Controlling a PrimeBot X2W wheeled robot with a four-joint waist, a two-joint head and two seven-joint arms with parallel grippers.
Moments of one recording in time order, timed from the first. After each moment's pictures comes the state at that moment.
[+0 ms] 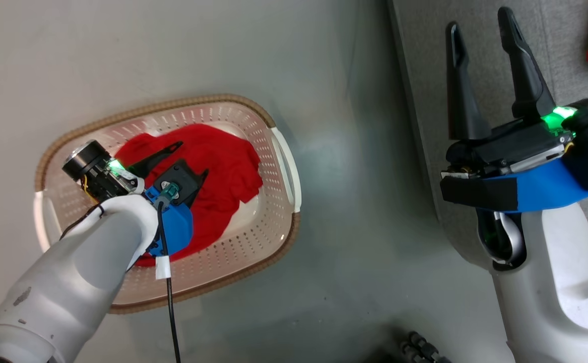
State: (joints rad) left arm -0.92 0.34 -1.11 1.00 -0.33 -0.13 -0.24; right arm -0.56 -0.05 0.11 0.04 0.19 0.13 -0.26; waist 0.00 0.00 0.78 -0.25
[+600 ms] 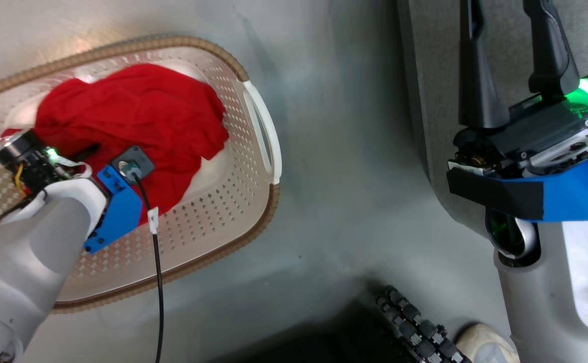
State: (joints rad) left arm -1.02 0.41 -1.28 1.13 -0.34 -0.13 0.04; right arm -0.59 -0.05 0.14 -0.10 0.22 0.13 -0.26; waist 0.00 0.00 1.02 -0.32
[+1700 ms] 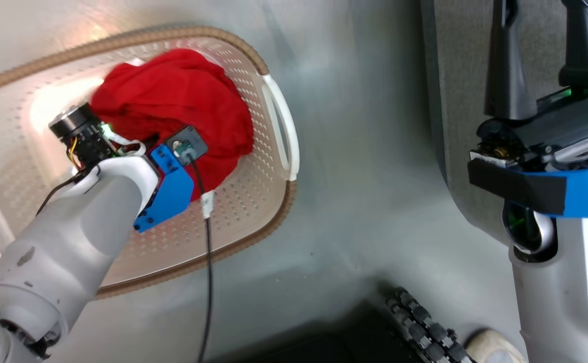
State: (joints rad) left arm -1.08 0.29 -1.28 1.14 -0.32 -0.13 0.10; right arm -0.59 -0.05 0.09 -0.13 0.18 0.13 -0.26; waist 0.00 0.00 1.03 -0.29
